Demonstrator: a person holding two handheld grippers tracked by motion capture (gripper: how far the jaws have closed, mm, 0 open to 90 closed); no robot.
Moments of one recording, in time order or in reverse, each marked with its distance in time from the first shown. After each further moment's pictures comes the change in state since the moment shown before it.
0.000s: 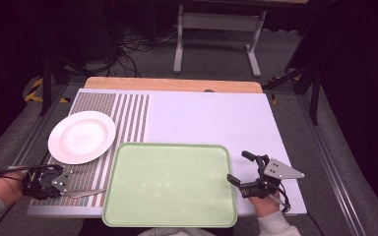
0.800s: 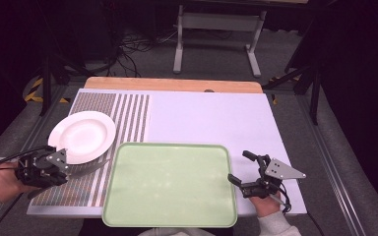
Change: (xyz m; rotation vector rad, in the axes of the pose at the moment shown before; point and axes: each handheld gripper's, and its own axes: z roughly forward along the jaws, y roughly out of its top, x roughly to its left) left arm 0.005 0.012 -0.059 -0.200 0.025 -0.353; right arm -0.001 0.001 -0.002 -0.008 -0.004 0.000
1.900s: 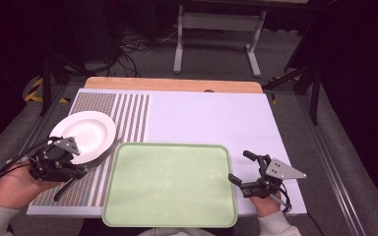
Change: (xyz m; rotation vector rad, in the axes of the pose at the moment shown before) left arm -0.020 0.037 -0.022 -0.173 -0.039 -0.227; right arm 0.000 0.000 -0.001 -0.002 -0.003 0.001
